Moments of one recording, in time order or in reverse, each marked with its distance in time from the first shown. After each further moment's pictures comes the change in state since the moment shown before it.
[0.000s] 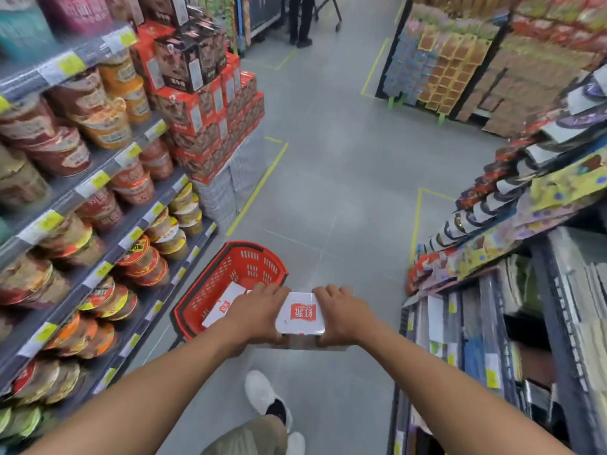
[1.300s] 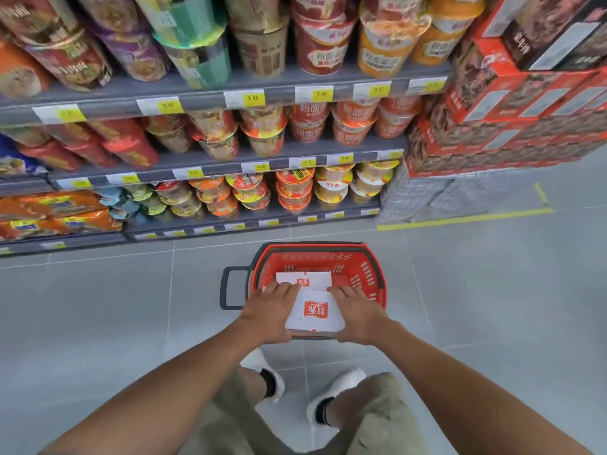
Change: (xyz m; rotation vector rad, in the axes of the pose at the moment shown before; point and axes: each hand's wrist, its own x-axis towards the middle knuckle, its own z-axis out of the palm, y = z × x) left_hand 0.086 -0.153 0.125 -0.351 0.043 -0.994; right_hand 0.397 -0.066 0.035 -0.471 -0.432 -0.888
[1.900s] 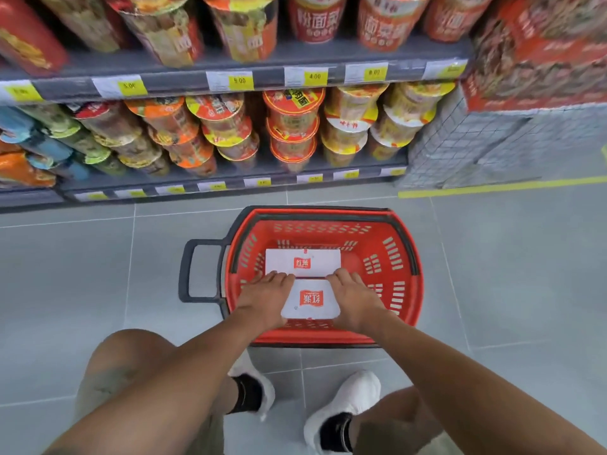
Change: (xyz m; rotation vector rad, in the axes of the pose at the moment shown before) left_hand 0.165 -0.051 0.220 -0.010 -0.087 -0.087; right_hand 0.196 0.073 0.183 -0.079 -0.020 -0.015
